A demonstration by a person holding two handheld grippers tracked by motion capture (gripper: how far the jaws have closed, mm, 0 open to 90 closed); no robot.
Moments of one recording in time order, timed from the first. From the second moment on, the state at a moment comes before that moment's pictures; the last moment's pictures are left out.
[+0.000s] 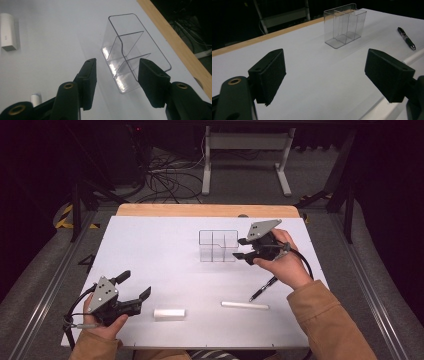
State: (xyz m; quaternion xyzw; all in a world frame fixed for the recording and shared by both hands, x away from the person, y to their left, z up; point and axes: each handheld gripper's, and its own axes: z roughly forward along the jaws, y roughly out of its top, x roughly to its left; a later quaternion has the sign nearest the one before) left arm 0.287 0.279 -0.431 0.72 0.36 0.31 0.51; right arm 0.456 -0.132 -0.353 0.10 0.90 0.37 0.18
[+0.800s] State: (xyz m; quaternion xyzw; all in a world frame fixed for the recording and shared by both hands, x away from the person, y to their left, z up) left arm 0.288 0.282 -0.432 0.72 0.36 0.31 0.51; right arm 0.511 -0.075 -0.379 0.06 0.94 0.29 0.16
